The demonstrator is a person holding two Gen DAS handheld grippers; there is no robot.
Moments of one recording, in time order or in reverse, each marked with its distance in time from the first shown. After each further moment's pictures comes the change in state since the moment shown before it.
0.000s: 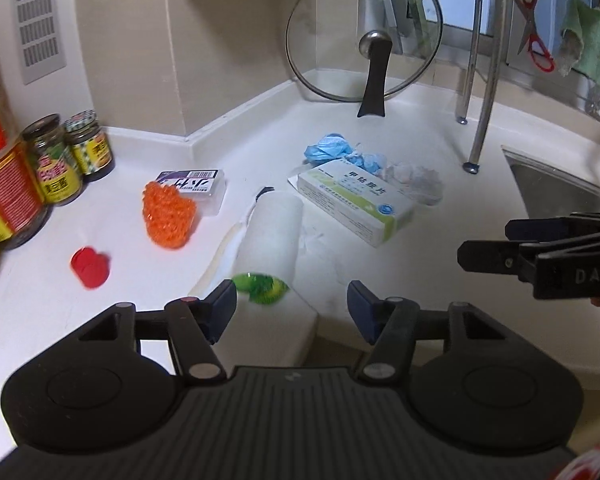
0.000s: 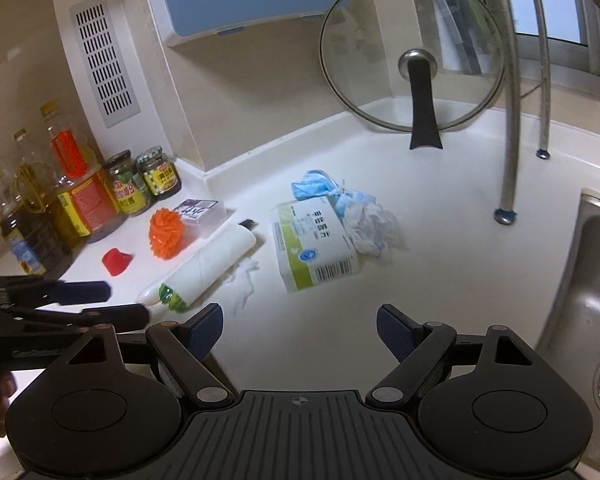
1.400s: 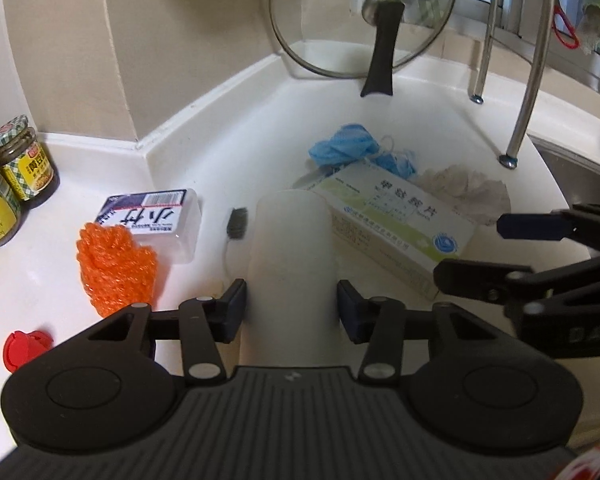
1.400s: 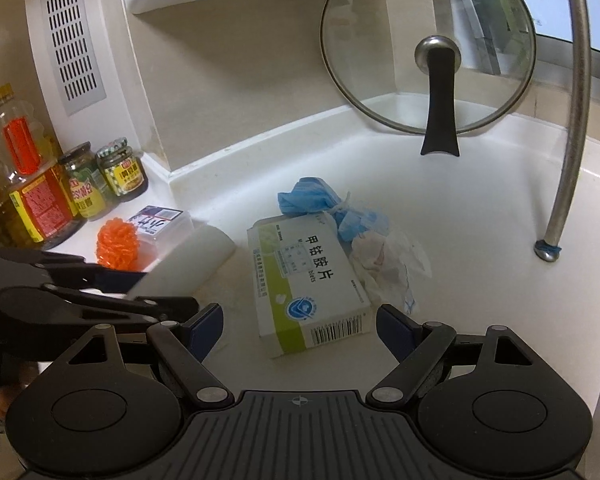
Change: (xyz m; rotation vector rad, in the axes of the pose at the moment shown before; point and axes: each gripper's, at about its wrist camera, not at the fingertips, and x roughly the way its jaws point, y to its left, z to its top) left arm 0.103 0.020 0.041 0.055 0.059 -0.069; right arm 0.088 -0.002 0.027 -0.044 0.011 -0.072
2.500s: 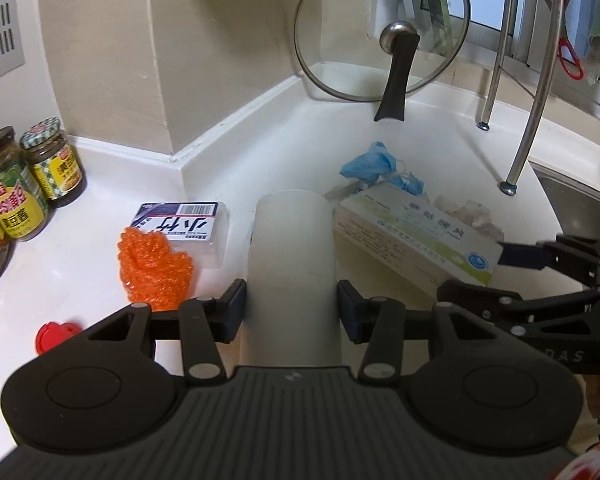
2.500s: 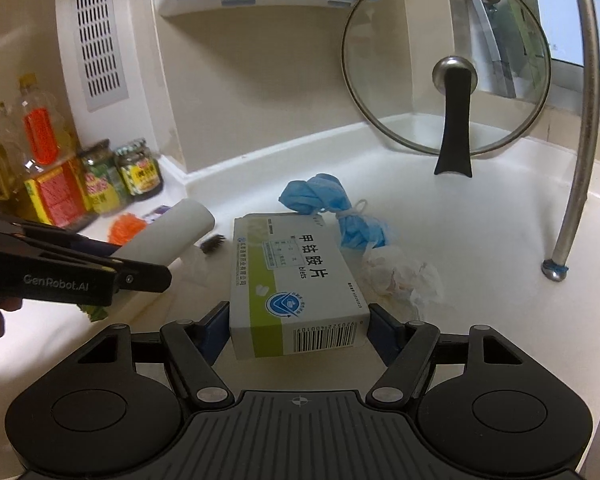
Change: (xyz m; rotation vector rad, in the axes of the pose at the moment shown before) left arm -0.033 0.011 -0.002 -0.048 -0.042 0.010; right arm -0.010 -0.001 -0.013 -0.043 -0.051 0.065
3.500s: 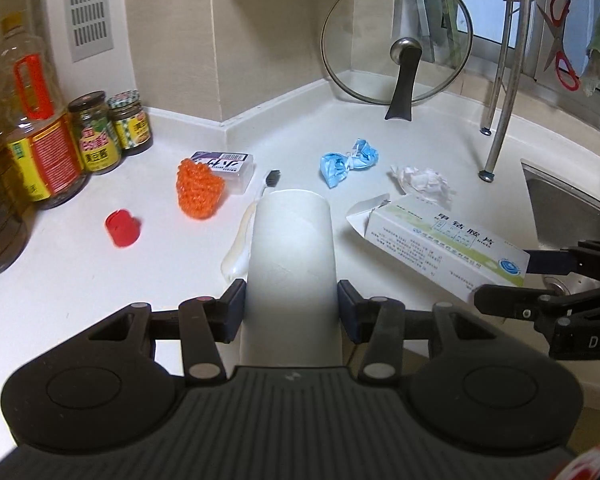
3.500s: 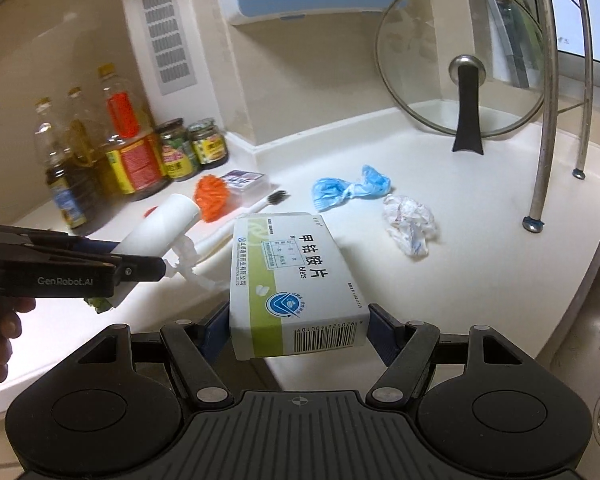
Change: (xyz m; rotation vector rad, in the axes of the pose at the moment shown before) left arm -0.115 -0.058 -0.070 -0.111 -0.025 0.134; right arm -0.117 0.006 -0.037 -0.056 0.068 0.146
